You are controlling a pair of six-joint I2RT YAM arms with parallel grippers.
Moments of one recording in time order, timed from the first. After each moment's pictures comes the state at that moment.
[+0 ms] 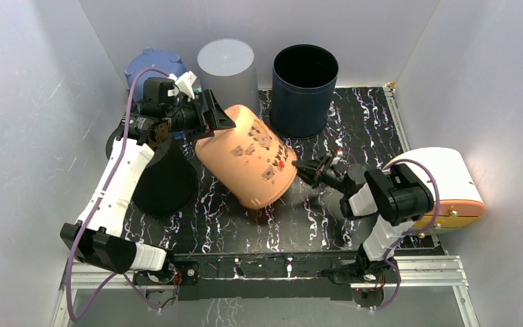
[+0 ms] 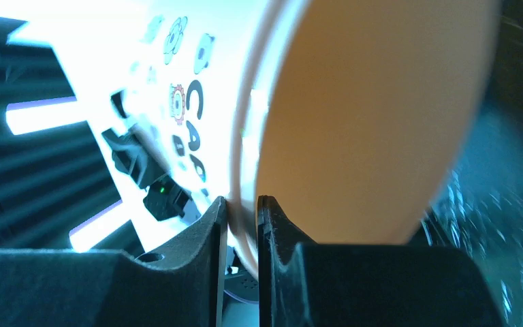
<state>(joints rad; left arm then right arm) -0.28 1.37 1.54 -0.84 0.49 -0.56 0.21 1.72 0.31 1.52 -0.79 1.97</state>
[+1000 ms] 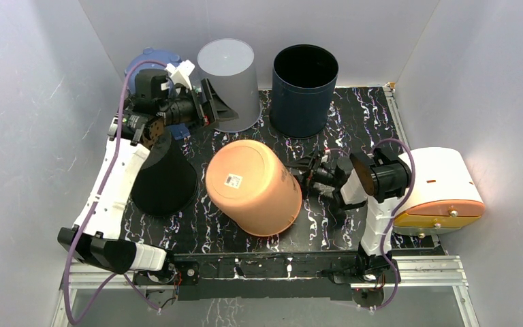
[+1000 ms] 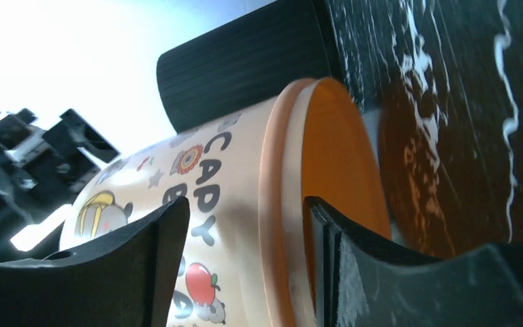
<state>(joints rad) -0.28 1.36 1.60 -0.79 0.60 -0.63 0.20 2.03 0.45 1.50 -0.96 1.83</state>
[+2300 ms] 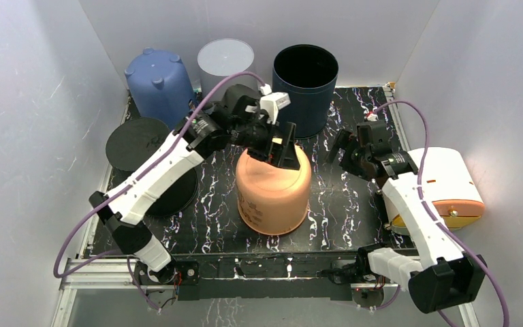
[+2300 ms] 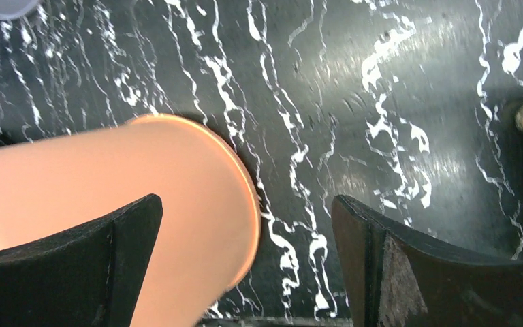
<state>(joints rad) -0.82 1.57 1.86 -0.98 0.42 -0.44 0.21 1.09 1.06 -0.77 0.02 0.58</state>
